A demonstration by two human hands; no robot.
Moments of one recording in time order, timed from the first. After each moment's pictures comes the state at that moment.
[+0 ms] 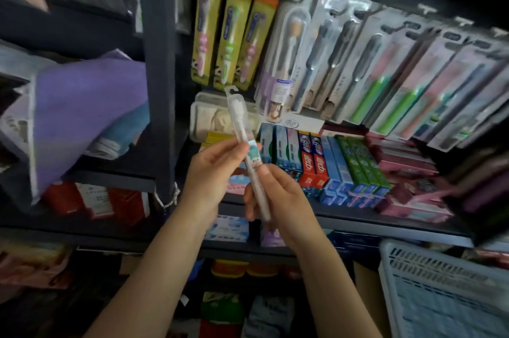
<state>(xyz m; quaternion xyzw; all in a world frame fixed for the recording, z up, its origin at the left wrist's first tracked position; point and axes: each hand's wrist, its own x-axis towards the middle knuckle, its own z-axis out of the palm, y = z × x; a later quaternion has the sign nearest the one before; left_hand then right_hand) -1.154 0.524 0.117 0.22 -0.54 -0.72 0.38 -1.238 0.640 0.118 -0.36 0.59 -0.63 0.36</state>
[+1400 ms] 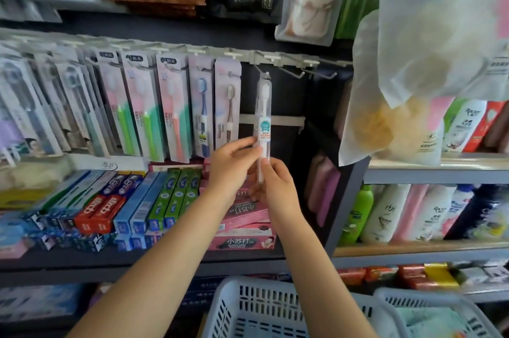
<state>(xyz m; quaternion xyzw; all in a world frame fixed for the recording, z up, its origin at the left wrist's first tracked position) -1.597 0.863 0.194 0.20 -0.64 -0.64 0.39 -1.650 0.947 0.161 -0.24 0.59 -0.75 0.18</state>
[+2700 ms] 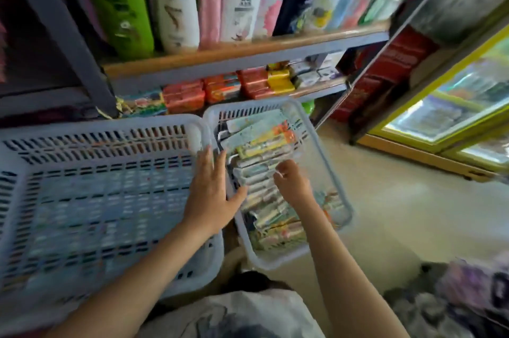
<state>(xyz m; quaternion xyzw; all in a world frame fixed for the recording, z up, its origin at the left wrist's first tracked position) -1.657 1.258 -0.103 0.12 -0.93 -0.35 -0.06 -1.771 1.448 -0.145 0.00 0.96 -0.23 0.17</state>
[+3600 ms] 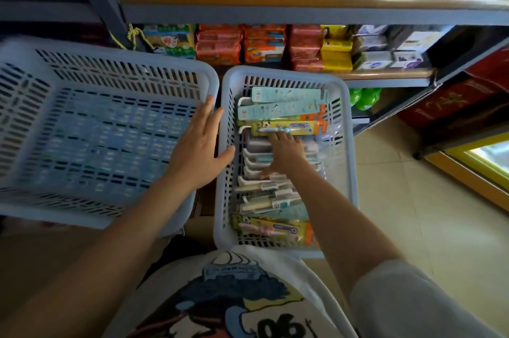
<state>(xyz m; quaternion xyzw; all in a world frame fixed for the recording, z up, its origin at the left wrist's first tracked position) -1.686 1.289 -0.117 0.25 -0.94 -0.24 -0.02 -1.867 1.431 -0.214 -0.40 0.86 0.11 0.29</state>
